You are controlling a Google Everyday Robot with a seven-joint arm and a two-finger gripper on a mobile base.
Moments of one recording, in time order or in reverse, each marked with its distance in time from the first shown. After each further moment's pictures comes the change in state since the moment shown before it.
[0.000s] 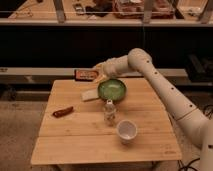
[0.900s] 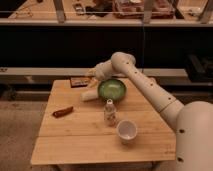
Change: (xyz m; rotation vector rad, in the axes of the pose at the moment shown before) arm 0.032 0.002 0.080 -0.080 0.153 -0.032
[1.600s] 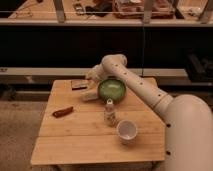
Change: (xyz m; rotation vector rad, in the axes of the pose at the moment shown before) arm 0.027 0.006 0.037 -0.037 0.156 0.021
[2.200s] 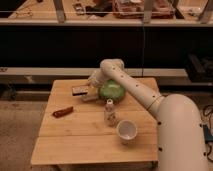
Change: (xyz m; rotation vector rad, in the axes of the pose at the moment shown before) arm 0.018 0.020 0.033 -0.081 -0.003 0.068
